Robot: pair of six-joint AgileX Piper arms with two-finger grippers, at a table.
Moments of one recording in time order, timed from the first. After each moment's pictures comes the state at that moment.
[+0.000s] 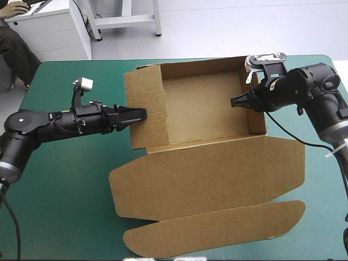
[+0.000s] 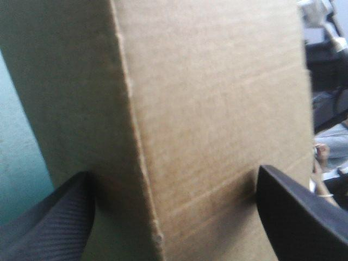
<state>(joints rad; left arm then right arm) -0.05 1.28 -1.12 -1.29 1.07 0.67 0.29 1.47 -1.63 0.06 1.14 0.05</state>
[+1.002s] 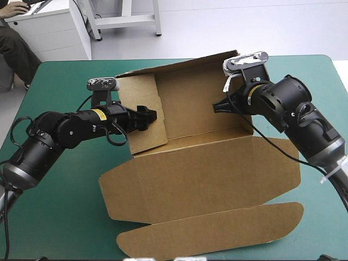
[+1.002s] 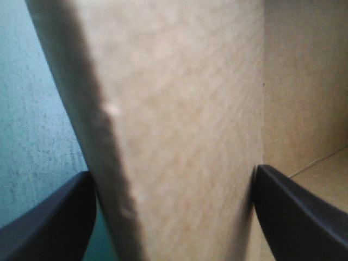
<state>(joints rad) -0.48 1.27 -1.25 -0.31 0.71 -0.22 0.62 1.41 -1.63 -0.35 1.11 0.35</state>
